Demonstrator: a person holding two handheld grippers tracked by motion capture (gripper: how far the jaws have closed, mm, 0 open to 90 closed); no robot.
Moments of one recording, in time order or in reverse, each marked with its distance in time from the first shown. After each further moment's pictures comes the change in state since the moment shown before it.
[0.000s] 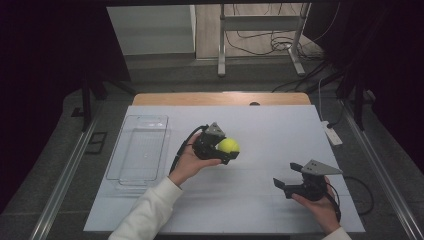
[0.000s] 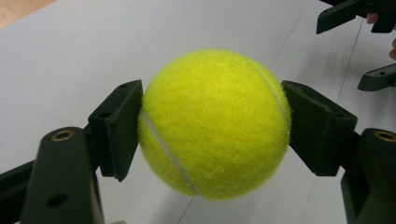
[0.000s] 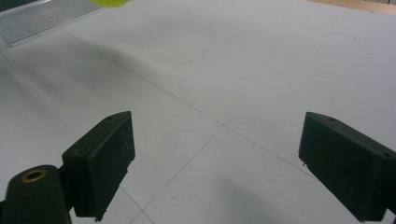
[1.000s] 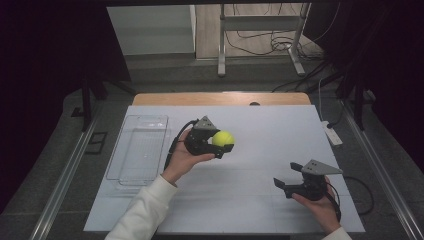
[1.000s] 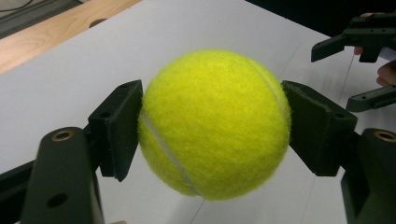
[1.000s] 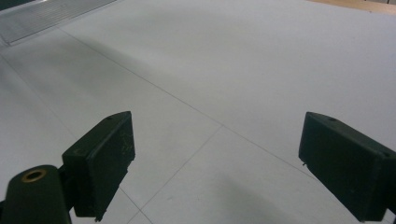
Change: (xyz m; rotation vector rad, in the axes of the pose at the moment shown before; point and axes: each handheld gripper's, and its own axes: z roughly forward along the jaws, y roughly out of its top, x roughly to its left) left arm 0.007 0.004 -0.029 -0.087 0.033 -0.021; right arm -0.001 0.000 0.000 0.002 -0.001 -0.002
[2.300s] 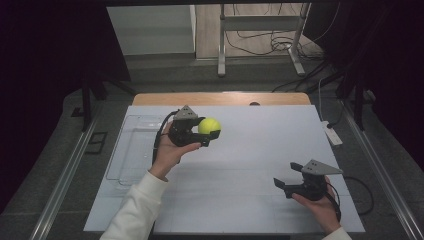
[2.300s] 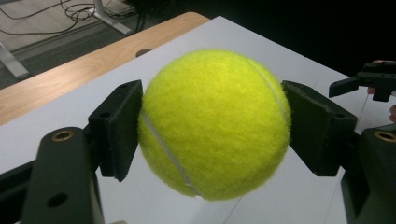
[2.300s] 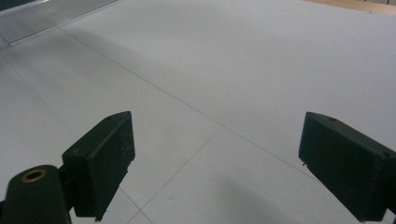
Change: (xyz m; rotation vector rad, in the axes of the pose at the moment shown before) left arm 0.024 0.005 -0.041 -0.110 0.079 -0.051; right arm 0.000 0.000 0.000 -0.002 0.001 -0.001
